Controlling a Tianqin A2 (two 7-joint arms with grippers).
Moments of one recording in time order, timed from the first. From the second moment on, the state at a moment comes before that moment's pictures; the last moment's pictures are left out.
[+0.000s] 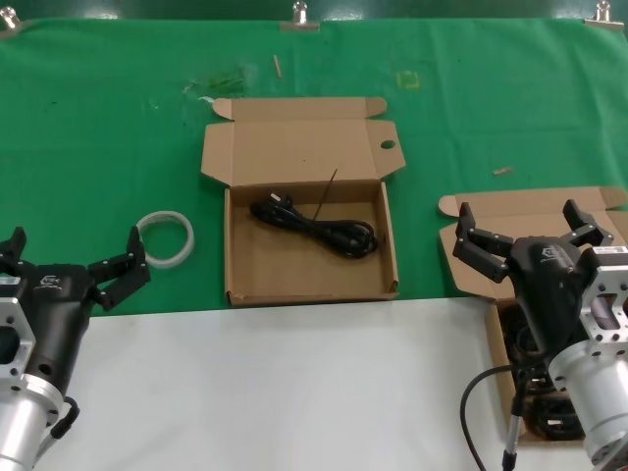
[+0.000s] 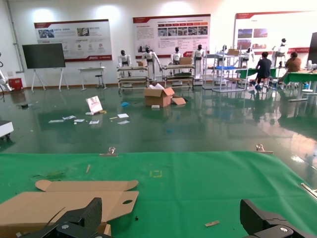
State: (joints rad) left arm 0.00 -0.30 1.60 -1.60 -1.80 0.00 0.00; right arm 0.02 0.17 -1.63 1.59 1.83 0.02 -0.05
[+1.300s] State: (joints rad) left arm 0.00 -0.30 1.60 -1.60 -1.80 0.00 0.00; right arm 0.02 0.17 -1.63 1.59 1.83 0.02 -0.05
